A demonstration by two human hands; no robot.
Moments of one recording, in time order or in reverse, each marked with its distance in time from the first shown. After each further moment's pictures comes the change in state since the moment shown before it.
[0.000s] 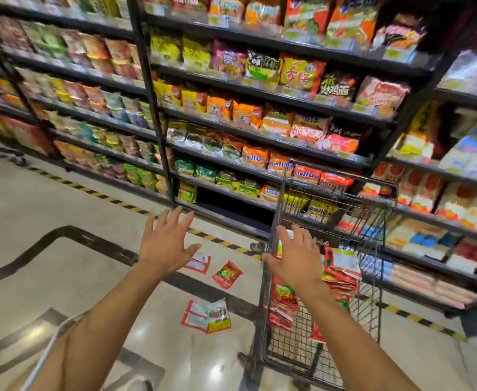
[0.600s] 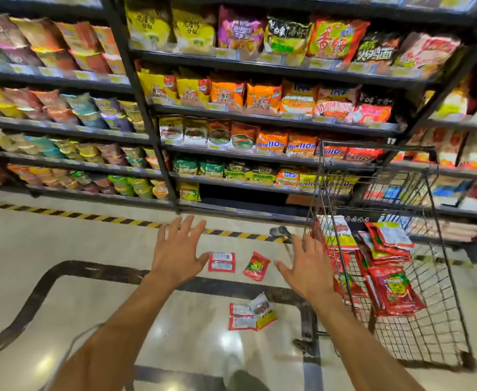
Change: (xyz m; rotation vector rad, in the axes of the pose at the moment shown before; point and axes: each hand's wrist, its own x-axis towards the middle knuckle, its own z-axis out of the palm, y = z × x) left_hand 0.168 -0.231 0.066 -0.014 -0.129 0.286; right_hand 0.104 -0.231 0.077 0.069 -0.106 0.302
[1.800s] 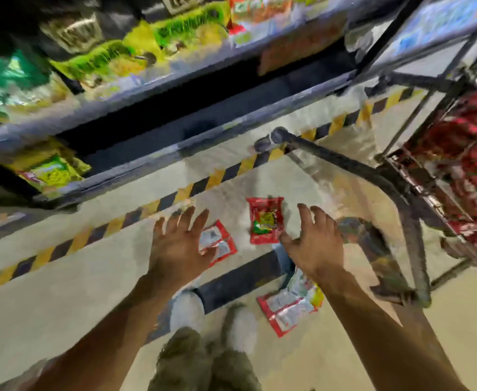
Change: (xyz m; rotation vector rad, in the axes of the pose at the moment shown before) left_hand 0.467 0.016 0.600 -0.043 -0.256 0.639; right_hand 0.381 0.042 0.552 0.261 -0.289 0.658
